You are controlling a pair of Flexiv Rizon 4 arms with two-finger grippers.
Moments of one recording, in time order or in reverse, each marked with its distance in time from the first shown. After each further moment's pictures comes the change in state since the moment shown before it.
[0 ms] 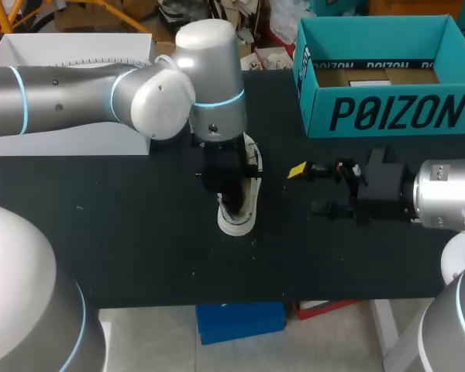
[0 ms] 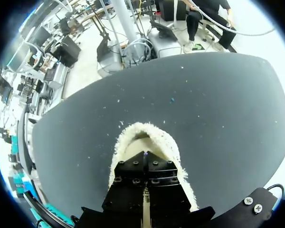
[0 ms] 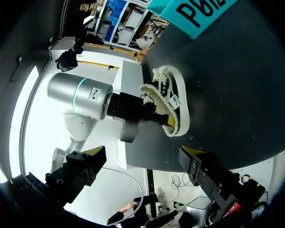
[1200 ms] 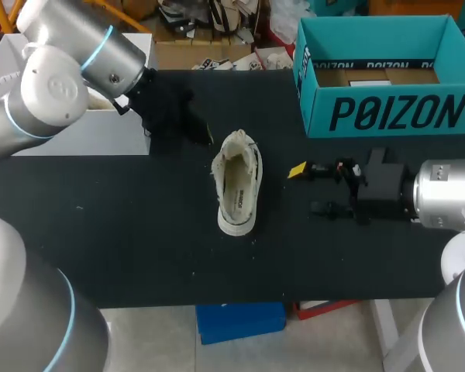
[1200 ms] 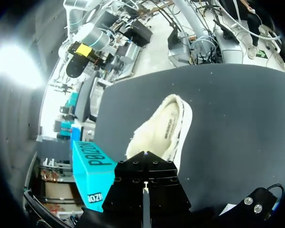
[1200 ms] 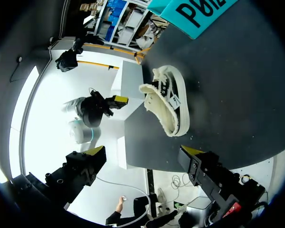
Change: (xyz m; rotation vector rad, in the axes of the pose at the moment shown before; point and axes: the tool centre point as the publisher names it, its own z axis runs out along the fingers) left arm 0.042 0.043 -0.151 -0.180 -0.619 -0.301; right arm 0.000 0.000 0.000 0.000 0.000 0.000
